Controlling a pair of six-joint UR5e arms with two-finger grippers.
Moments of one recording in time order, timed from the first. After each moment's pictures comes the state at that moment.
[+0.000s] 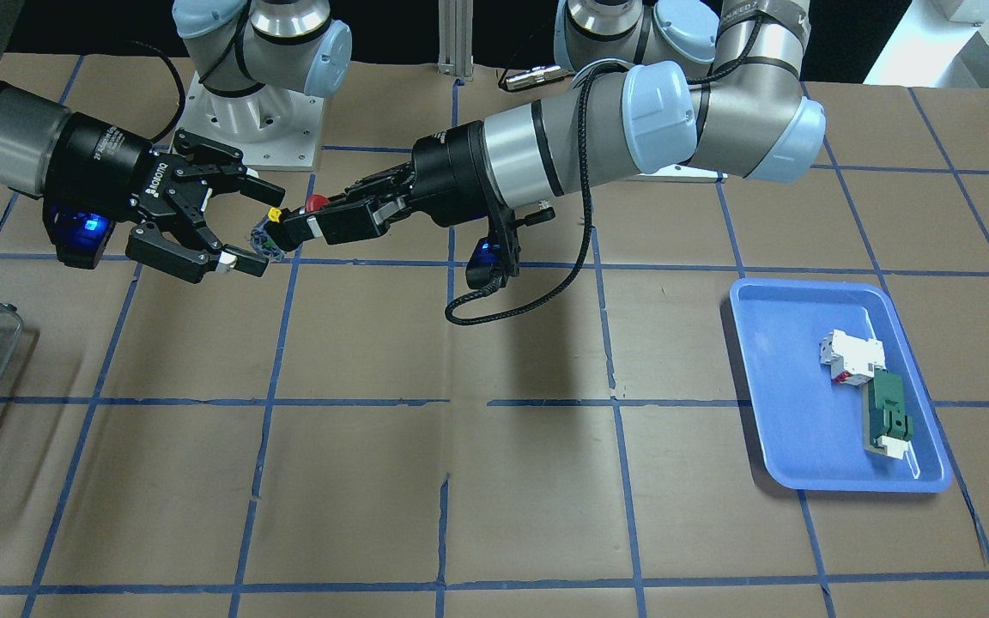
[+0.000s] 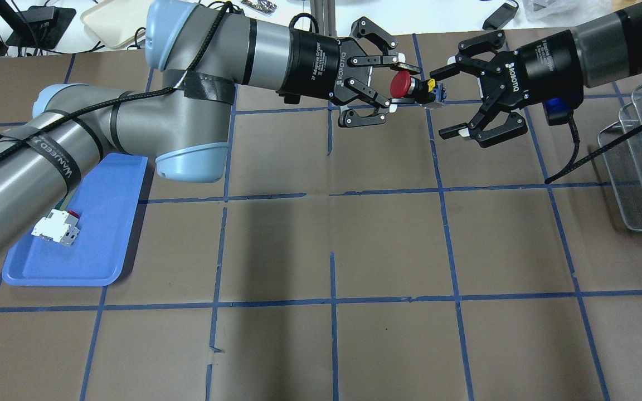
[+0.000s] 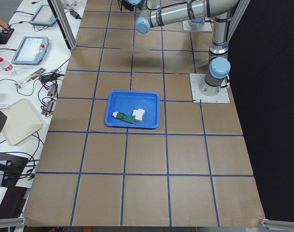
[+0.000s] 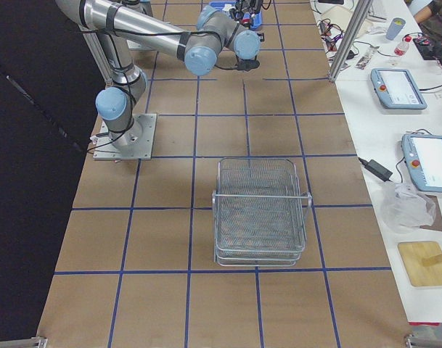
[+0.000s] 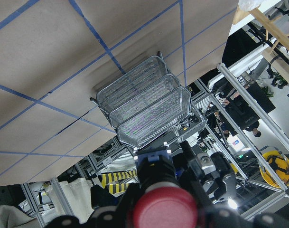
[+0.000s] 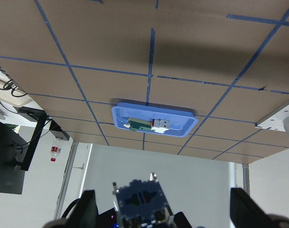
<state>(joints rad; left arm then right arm) -1.78 -1.84 -1.71 -0.62 0.47 -1.56 1.27 -1.55 1.74 -1.37 -0.56 0.94</state>
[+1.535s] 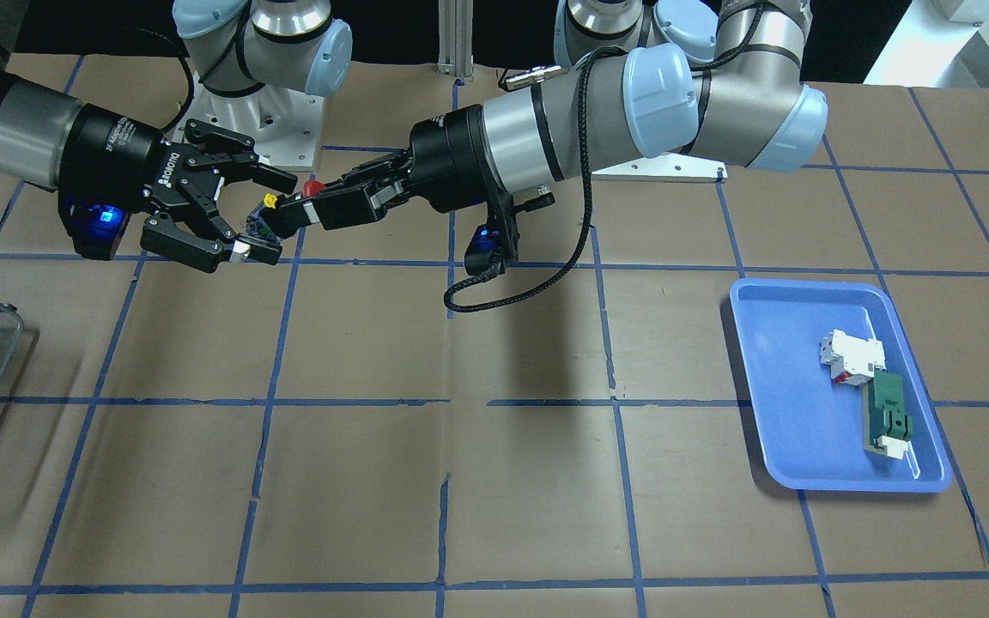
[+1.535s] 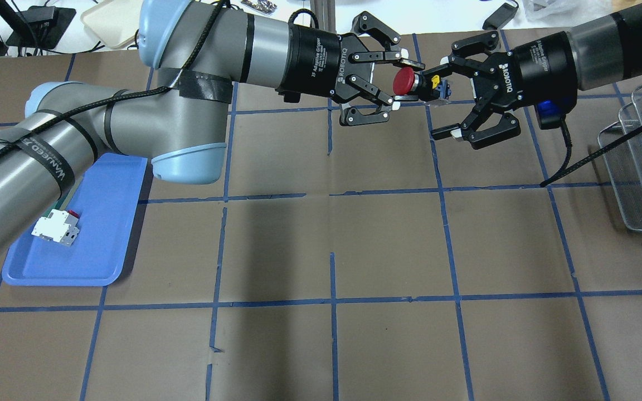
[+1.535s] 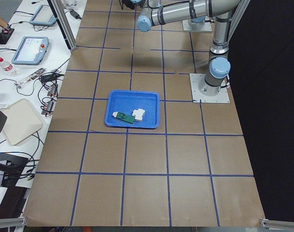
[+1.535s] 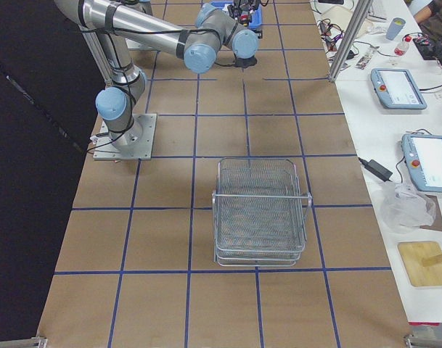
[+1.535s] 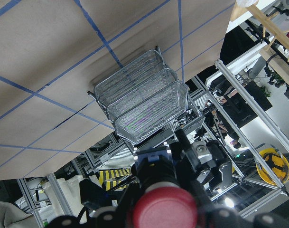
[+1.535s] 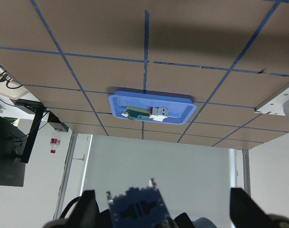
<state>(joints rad) -1.79 -1.82 -1.71 -0.62 0.47 -1.58 1.28 -1.56 1.74 -1.32 -0.54 0.94</state>
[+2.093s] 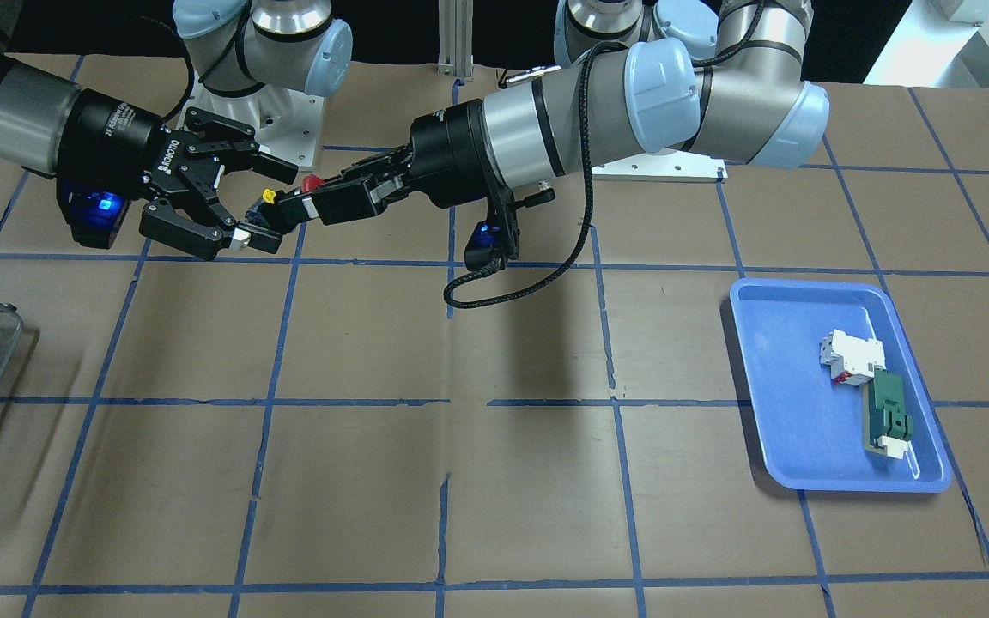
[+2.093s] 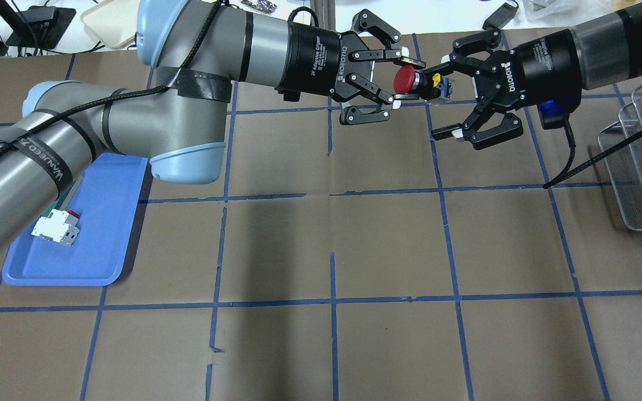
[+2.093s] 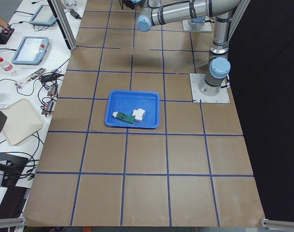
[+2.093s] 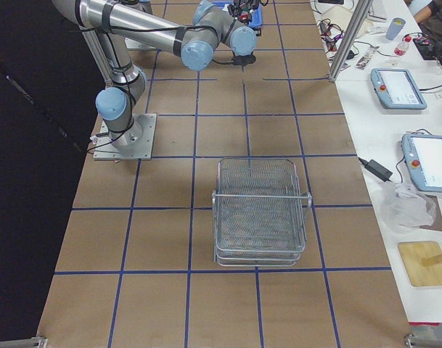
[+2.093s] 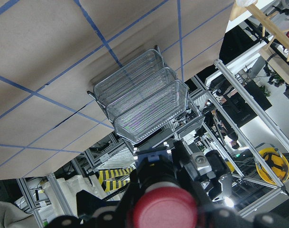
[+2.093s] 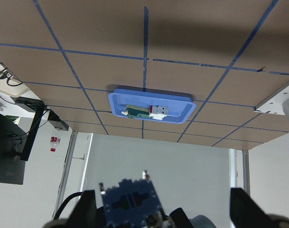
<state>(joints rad) -1.79 -1.81 -1.71 -0.61 0.47 -1.59 1.28 -1.58 1.74 -1.31 -0.54 0.94</state>
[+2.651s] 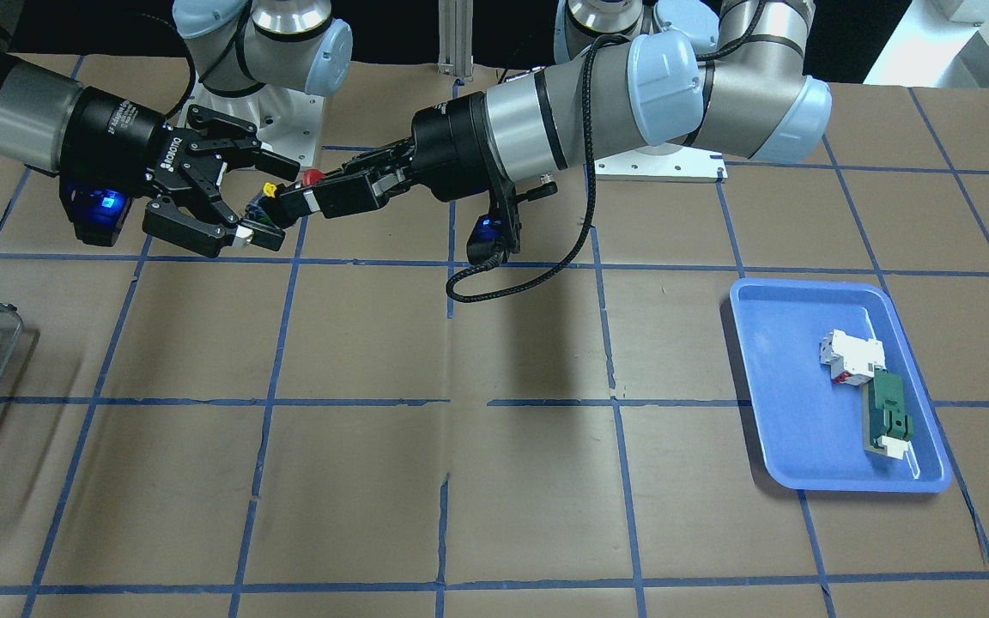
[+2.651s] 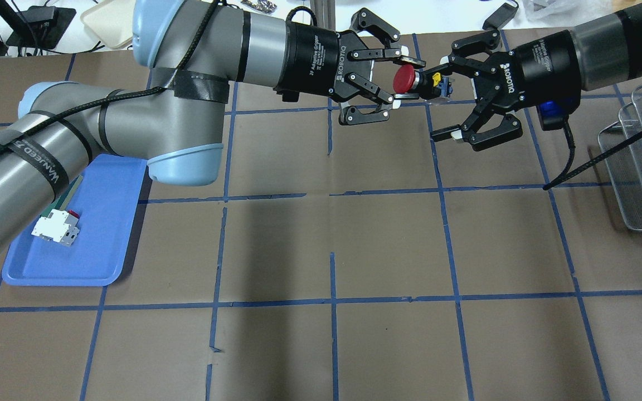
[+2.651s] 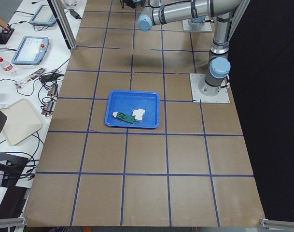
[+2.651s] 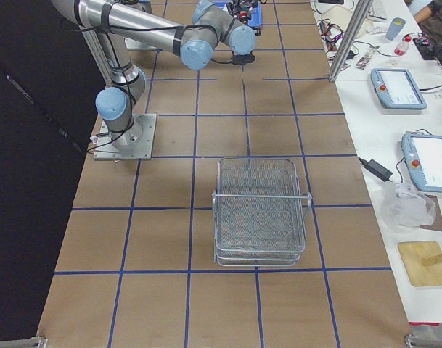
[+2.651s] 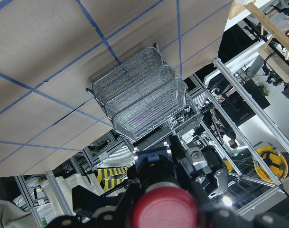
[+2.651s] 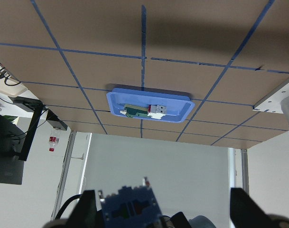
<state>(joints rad) -1.79 -1.80 -1.72 -0.61 0.46 -1.60 1.29 -1.58 1.74 -1.30 -0.54 0.94</state>
